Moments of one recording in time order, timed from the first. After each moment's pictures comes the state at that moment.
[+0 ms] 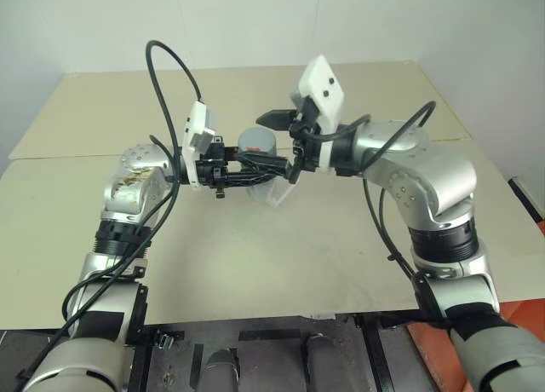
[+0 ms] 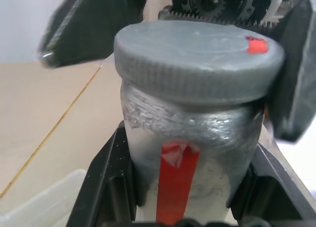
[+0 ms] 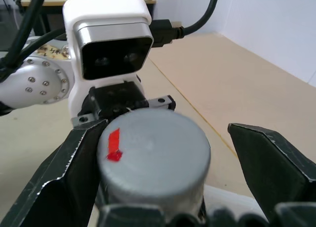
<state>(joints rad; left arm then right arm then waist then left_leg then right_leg) -0.86 0.53 -0.03 0.32 -0.47 0.31 -1.38 -0.99 -0.42 0.16 -0.22 0.49 0.87 0.71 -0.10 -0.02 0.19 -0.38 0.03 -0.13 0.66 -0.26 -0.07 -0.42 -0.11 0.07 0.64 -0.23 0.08</state>
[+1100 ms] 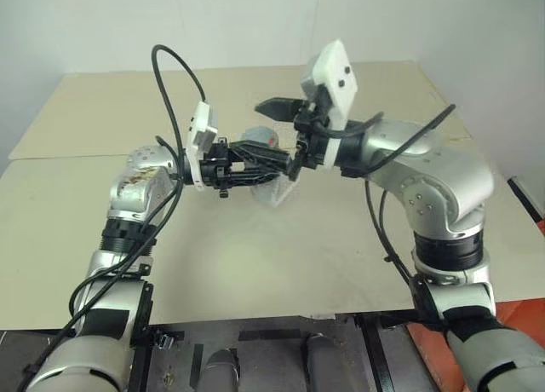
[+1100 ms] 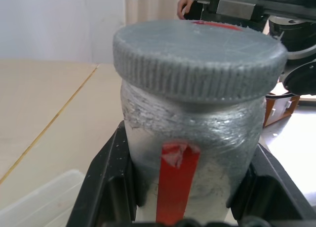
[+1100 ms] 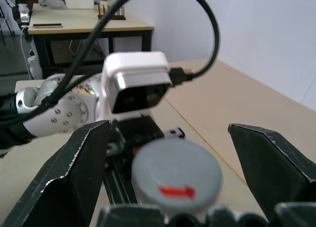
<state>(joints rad) -0.88 0.47 -0.03 0.36 -0.47 0.34 -1.39 -0.98 -0.36 0.13 -0.32 0.54 0.91 0.59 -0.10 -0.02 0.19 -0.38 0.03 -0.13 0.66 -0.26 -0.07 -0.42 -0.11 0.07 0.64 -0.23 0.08</state>
